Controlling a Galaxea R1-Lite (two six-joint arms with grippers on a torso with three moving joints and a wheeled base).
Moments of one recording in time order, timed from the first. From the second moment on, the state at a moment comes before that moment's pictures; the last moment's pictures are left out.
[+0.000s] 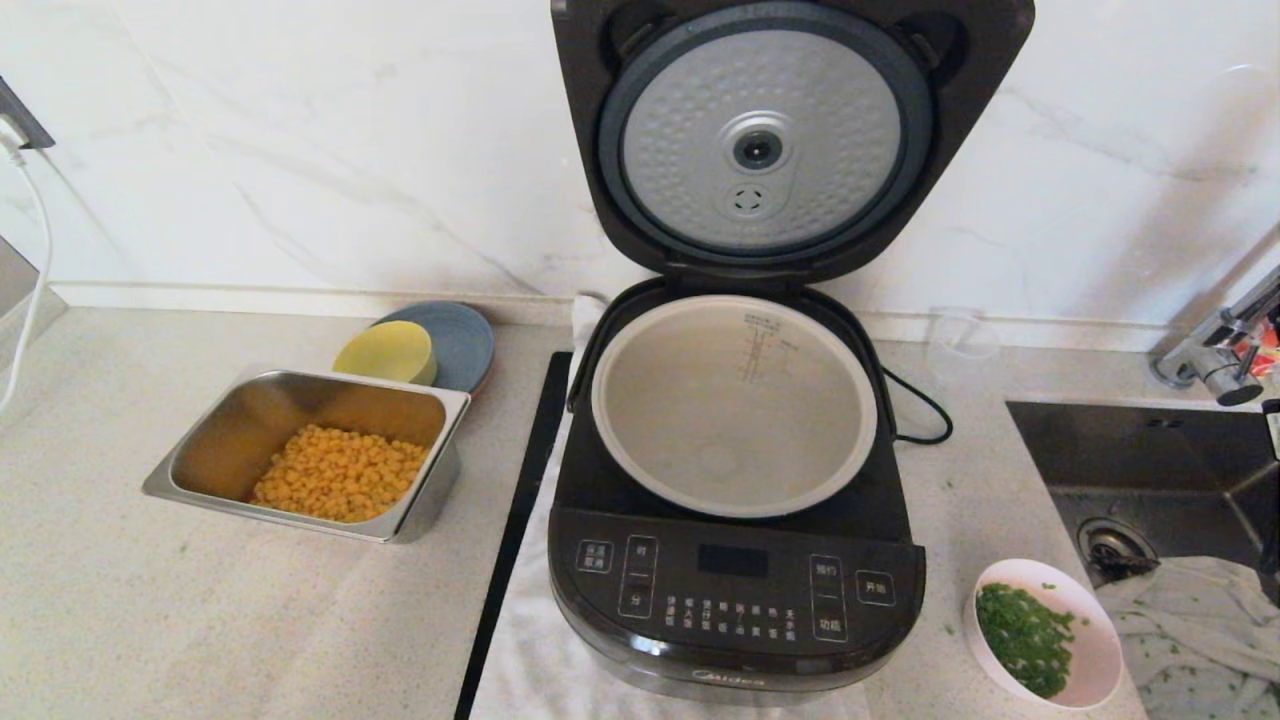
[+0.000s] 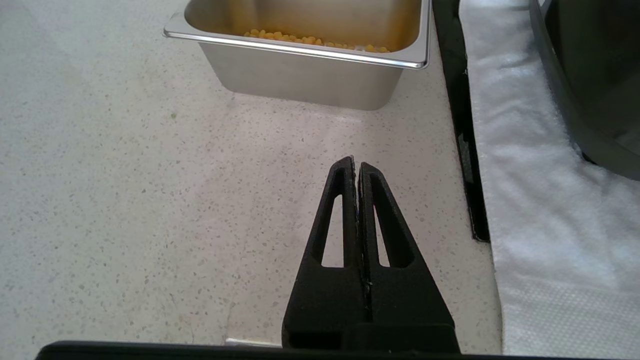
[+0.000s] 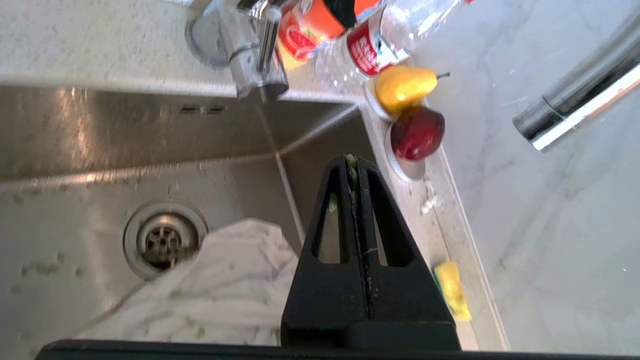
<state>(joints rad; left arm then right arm) -0.02 0.00 0.00 -0.01 0.00 0.03 -0.43 1.75 -0.72 -0.98 -0.41 -0.50</state>
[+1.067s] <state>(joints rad) -0.02 0.00 0.00 -0.01 0.00 0.04 -0.42 2.00 -0.88 -1.13 -0.42 -0.49</state>
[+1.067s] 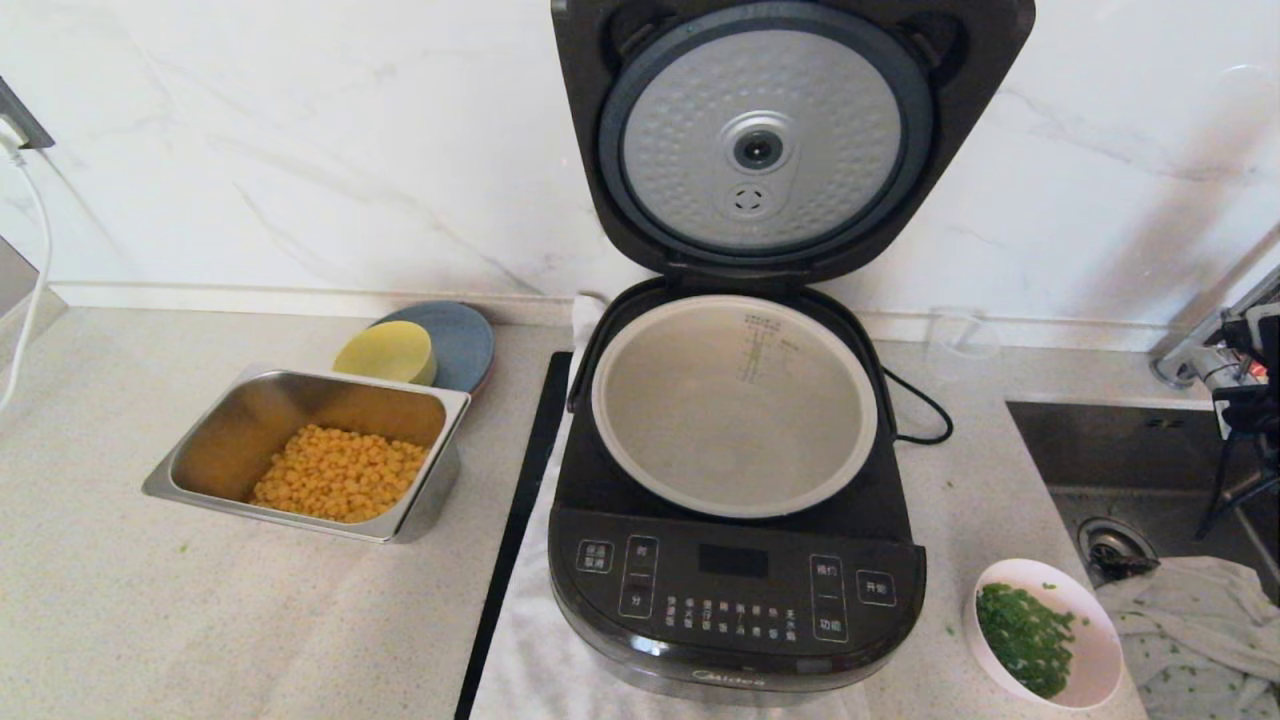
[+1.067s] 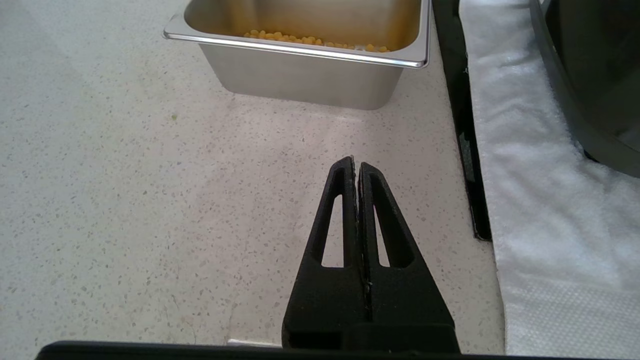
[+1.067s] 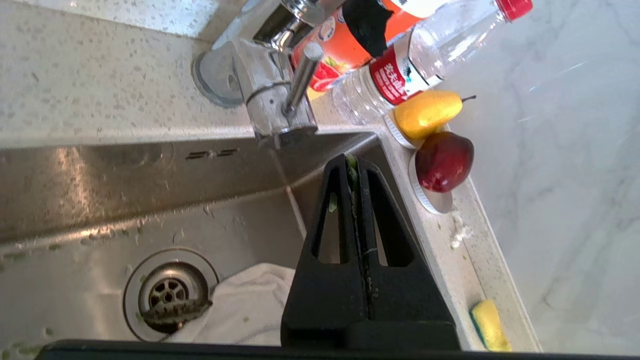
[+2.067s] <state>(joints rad) -0.02 0.00 0.00 -0.01 0.00 0.04 -0.41 2.10 -1.07 -1.13 -0.42 -0.48</state>
